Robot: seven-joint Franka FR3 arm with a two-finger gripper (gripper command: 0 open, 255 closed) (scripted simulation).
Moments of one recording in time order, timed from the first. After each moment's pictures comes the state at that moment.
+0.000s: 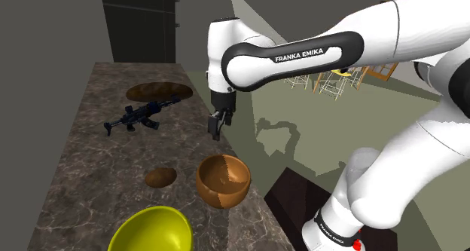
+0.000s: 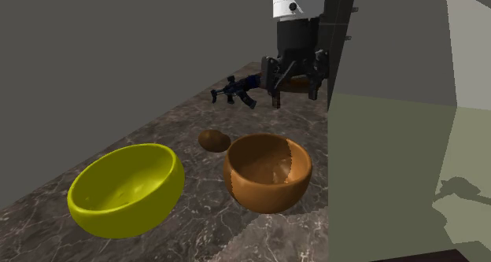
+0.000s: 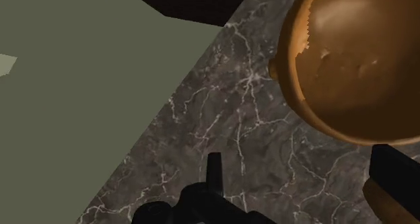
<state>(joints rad) 0.15 -0.25 0.13 -2.22 -0.02 1.89 0.03</state>
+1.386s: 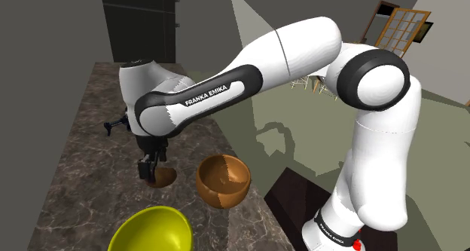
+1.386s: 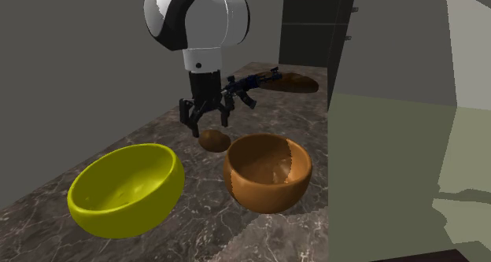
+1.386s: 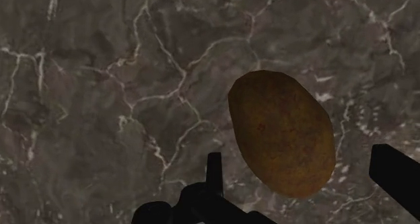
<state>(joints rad) 0.29 0.33 0.26 -1.80 -0.05 2.03 -0.06</state>
